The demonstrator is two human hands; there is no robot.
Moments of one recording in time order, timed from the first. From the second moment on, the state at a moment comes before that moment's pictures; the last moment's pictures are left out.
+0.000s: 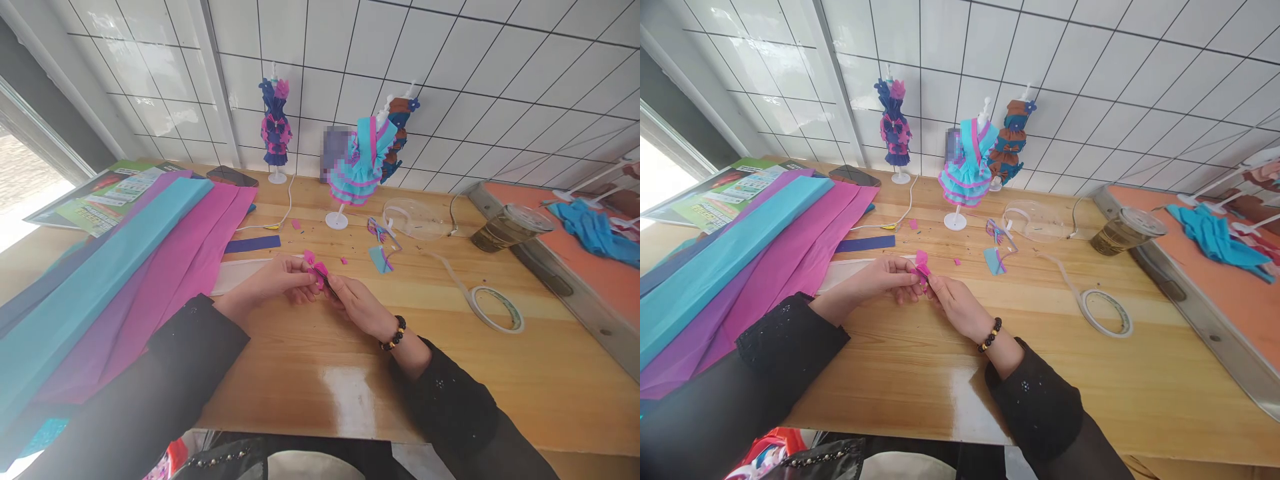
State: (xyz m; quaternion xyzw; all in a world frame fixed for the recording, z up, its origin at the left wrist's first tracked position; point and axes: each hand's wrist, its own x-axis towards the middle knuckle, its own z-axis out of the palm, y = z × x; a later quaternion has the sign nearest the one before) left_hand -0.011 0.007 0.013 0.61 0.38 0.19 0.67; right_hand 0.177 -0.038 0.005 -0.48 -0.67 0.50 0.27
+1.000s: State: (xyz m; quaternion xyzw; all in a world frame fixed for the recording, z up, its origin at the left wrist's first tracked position) left_hand -0.013 0.007 0.012 0.59 0.38 0.22 0.68; right_hand 0.177 -0.037 0.004 -0.48 -0.68 0.48 0.28
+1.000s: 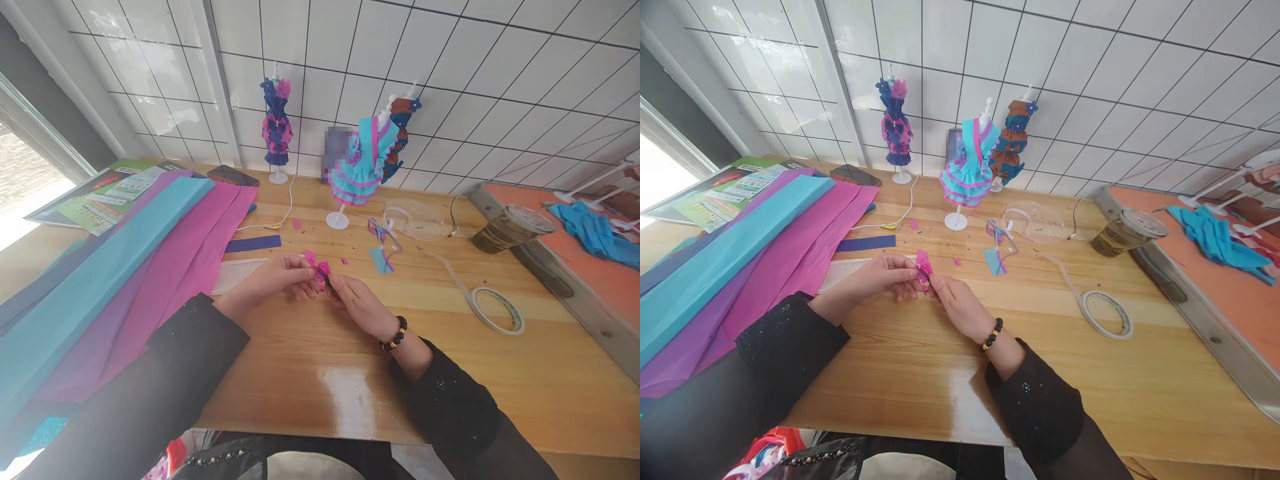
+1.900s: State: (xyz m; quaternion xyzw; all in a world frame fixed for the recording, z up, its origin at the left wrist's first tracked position) left_hand -0.013 0.008 0.011 0.56 0.38 0.24 0.70; right_hand 0.178 -0.037 0.004 -0.49 -0.68 0.47 0.28
